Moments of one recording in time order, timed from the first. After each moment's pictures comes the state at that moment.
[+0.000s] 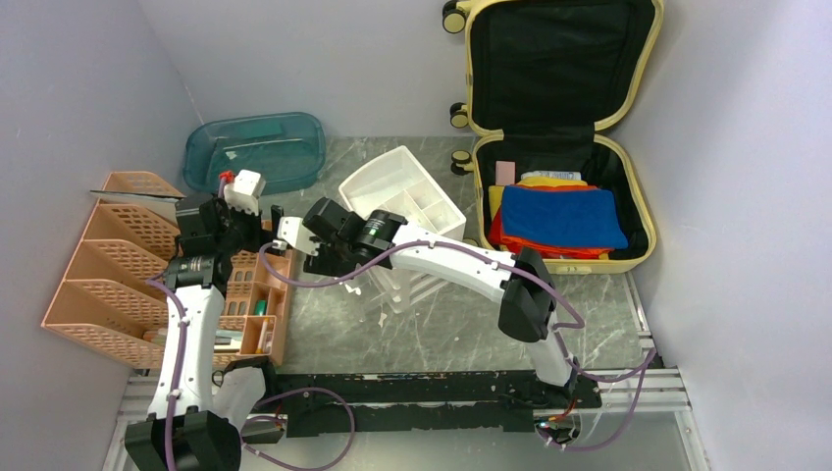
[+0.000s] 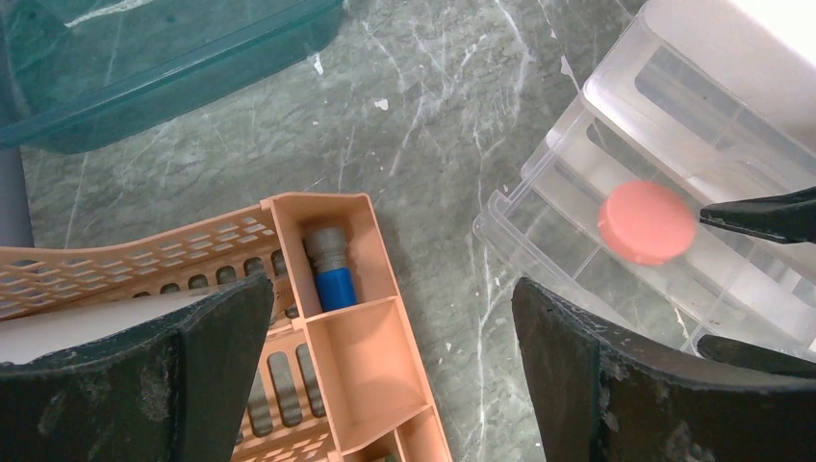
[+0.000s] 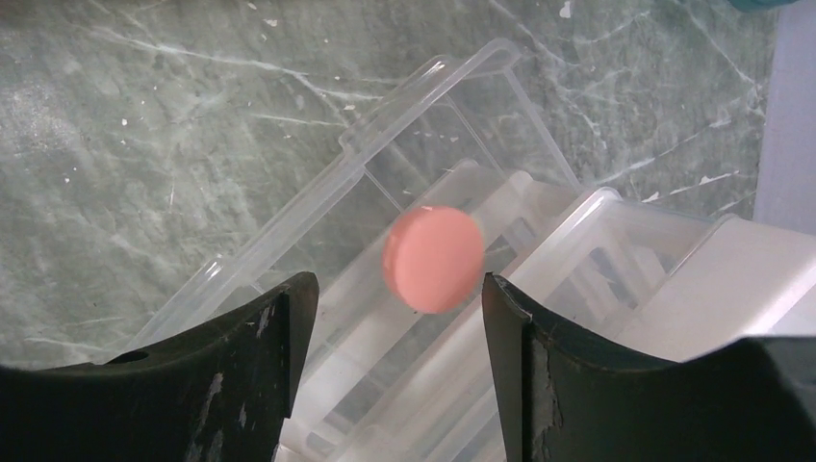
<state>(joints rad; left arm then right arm) 0.17 0.91 0.86 -0.45 0.42 0.22 1.13 2.04 1.95 -0.76 0.15 -0.44</state>
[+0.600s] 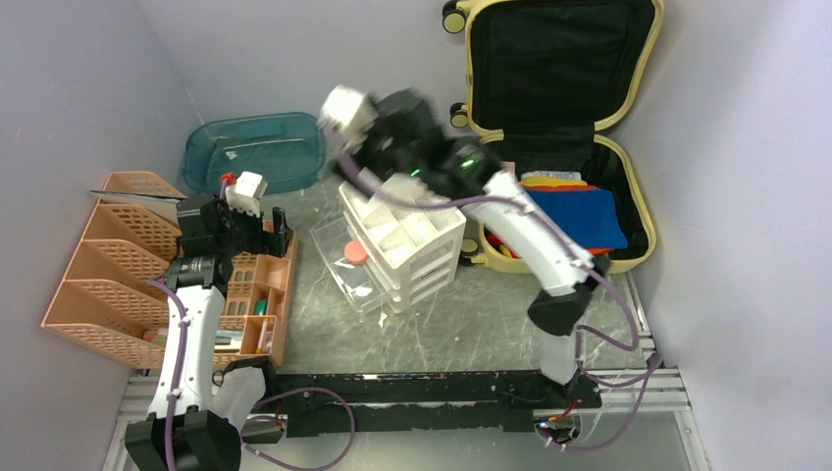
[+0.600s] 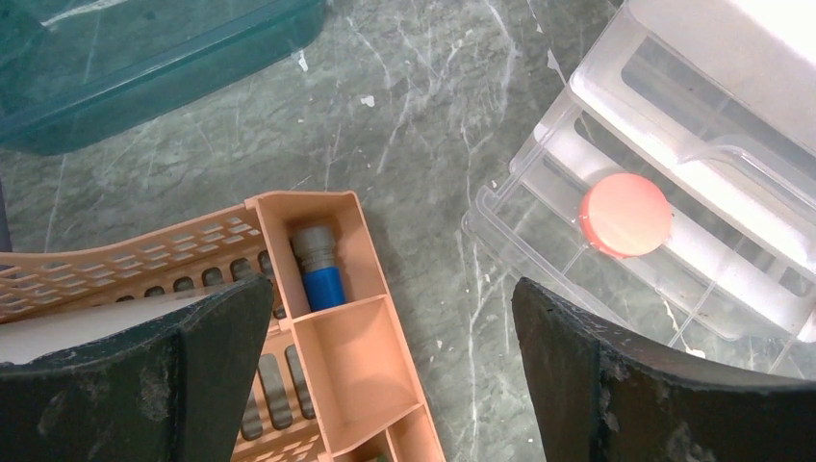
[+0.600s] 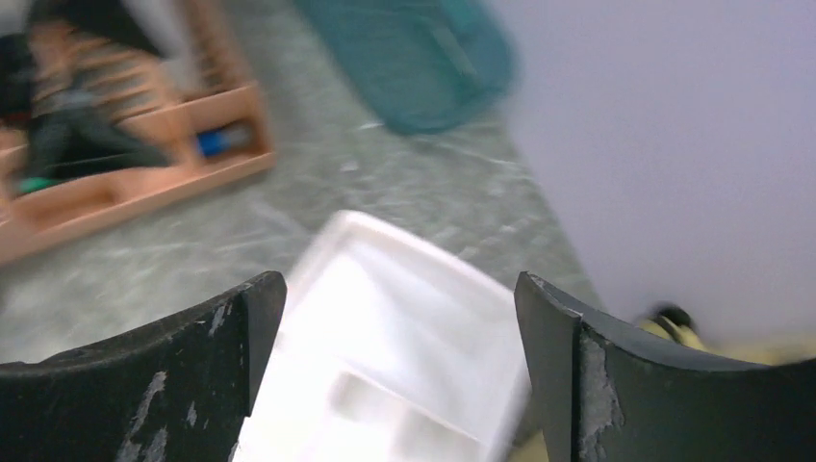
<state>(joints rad) 0.17 0.91 0.85 -0.45 0.45 0.22 0.98 1.93 2.35 -0.86 0.00 -0.37</state>
